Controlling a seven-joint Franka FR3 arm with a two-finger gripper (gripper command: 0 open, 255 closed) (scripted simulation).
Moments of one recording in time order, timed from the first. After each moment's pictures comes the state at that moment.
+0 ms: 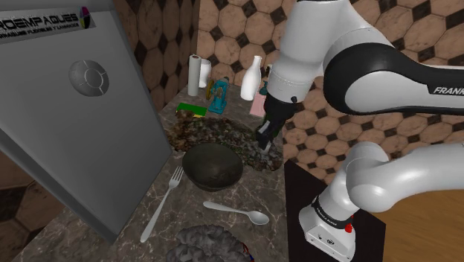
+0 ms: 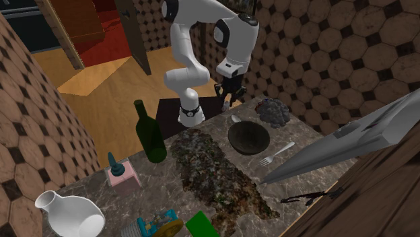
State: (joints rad) arm 0.17 -0.76 0.39 -2.46 0.13 1.70 0.43
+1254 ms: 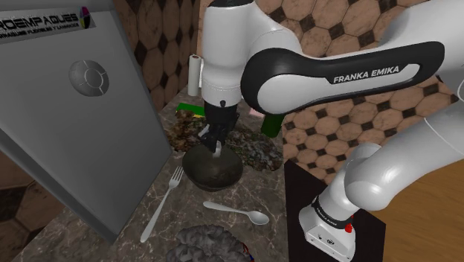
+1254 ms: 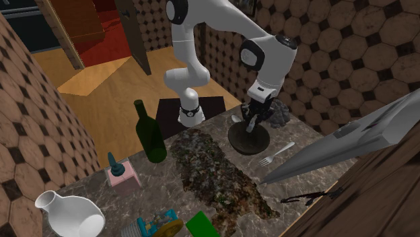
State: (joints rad) arm 0.08 -0.29 0.57 -2.17 0.03 1.86 0.61
